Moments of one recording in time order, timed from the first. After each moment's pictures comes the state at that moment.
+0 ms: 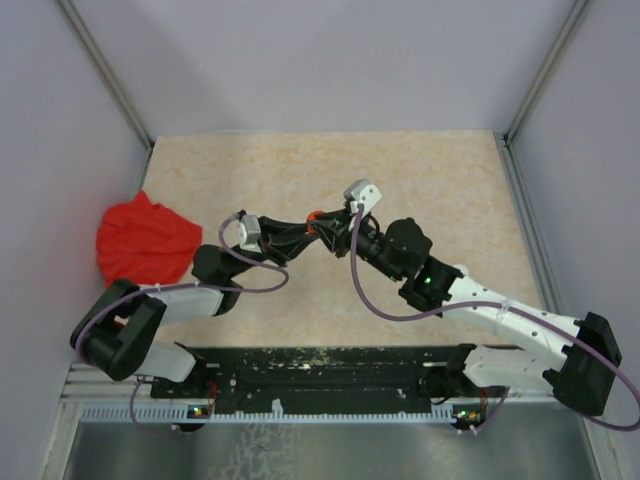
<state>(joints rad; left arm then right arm) -0.57 1.41 0.43 1.51 0.62 -0.28 0.94 1.08 0.82 0.34 0.06 0.06</state>
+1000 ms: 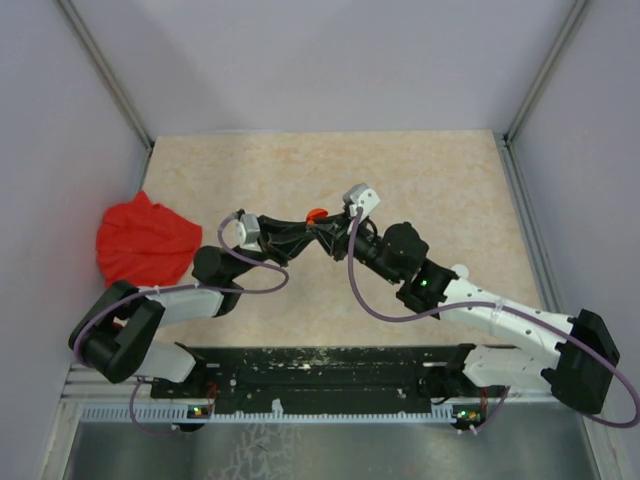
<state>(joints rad) -0.59 1.40 0.43 1.51 0.57 -0.29 0.94 1.10 0.78 0.40 0.05 0.09</state>
